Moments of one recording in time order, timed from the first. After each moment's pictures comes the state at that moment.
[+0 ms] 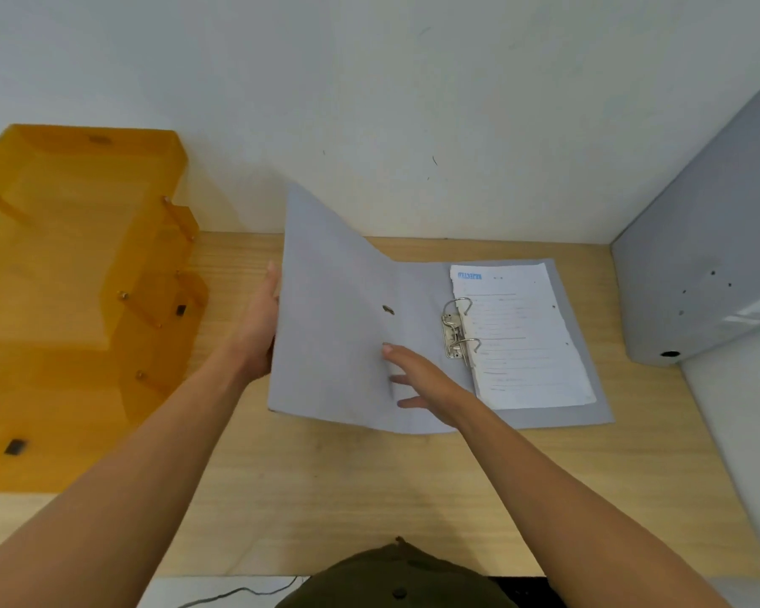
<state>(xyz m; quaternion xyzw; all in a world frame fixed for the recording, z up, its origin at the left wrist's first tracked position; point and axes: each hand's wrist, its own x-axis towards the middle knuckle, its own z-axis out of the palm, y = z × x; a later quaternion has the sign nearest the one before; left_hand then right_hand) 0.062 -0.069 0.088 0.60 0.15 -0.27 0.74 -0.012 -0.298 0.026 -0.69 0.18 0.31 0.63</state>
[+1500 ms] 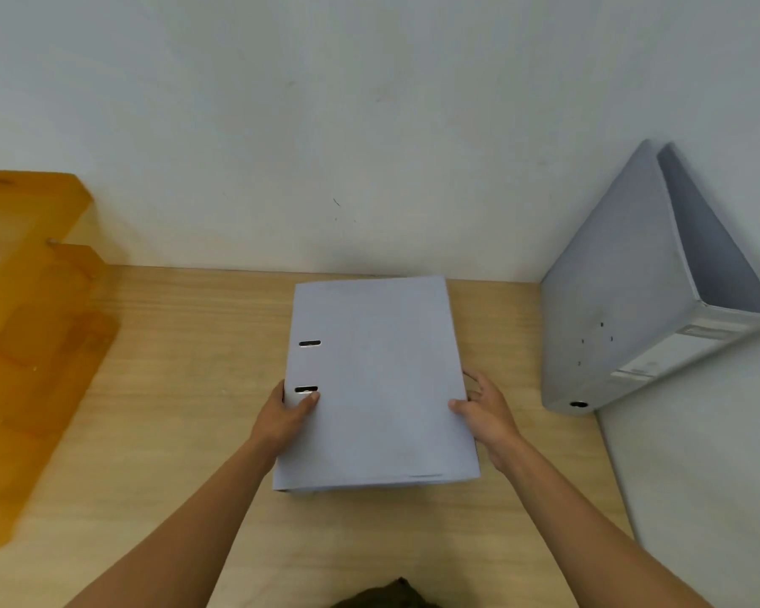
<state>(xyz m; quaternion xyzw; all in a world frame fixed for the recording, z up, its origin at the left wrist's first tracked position) 0.010 -0.243 -0.002 0.77 0.21 -0.20 0.57 -0.026 -0.543 0.026 -0.71 0.31 0.14 0.61</state>
